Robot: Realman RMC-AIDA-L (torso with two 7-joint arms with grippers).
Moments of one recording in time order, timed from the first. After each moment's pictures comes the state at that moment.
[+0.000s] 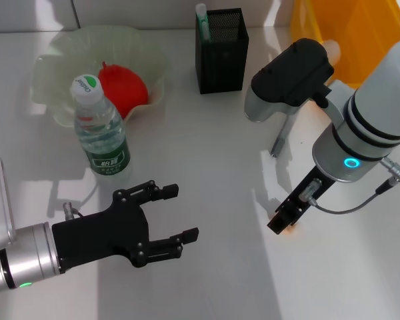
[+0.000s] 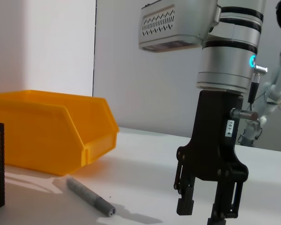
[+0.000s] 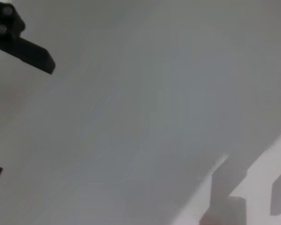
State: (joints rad) left arm -0.31 -2.06 1.31 0.40 1.37 1.45 -0.80; right arm 0.69 2.09 -1.74 -1.30 -2.58 -1.57 2.91
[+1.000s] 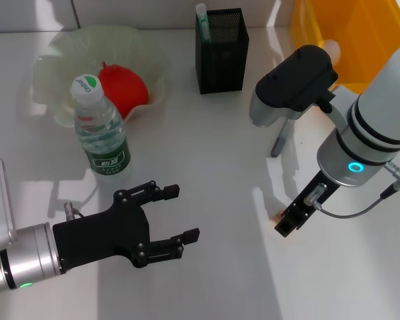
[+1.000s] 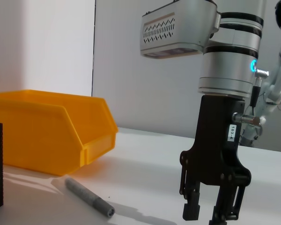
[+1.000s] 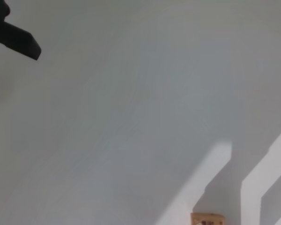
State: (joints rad) left arm -0.31 -2.06 1.31 0.40 1.37 1.46 -0.80; right arm 0.68 2.09 -1.75 -1.28 -2.58 -1.57 2.91
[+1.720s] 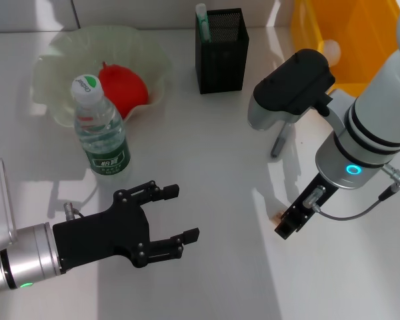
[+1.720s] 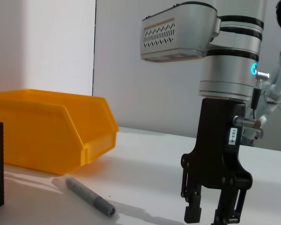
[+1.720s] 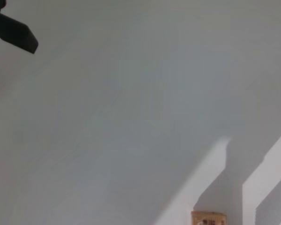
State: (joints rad) left arm -0.31 -2.06 1.31 0.40 1.37 1.45 -0.80; right arm 0.69 2.09 -1.76 -1.26 -2.59 -1.56 2.91
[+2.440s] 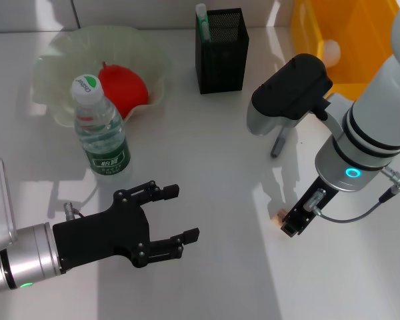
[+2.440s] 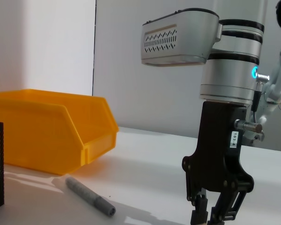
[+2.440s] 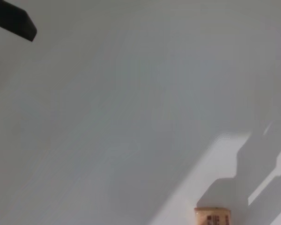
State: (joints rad) left arm -0.31 -2.06 1.31 0.40 1.37 1.45 -0.80; right arm 0.69 2.09 -1.78 -1.25 -2.59 -1.56 2.91
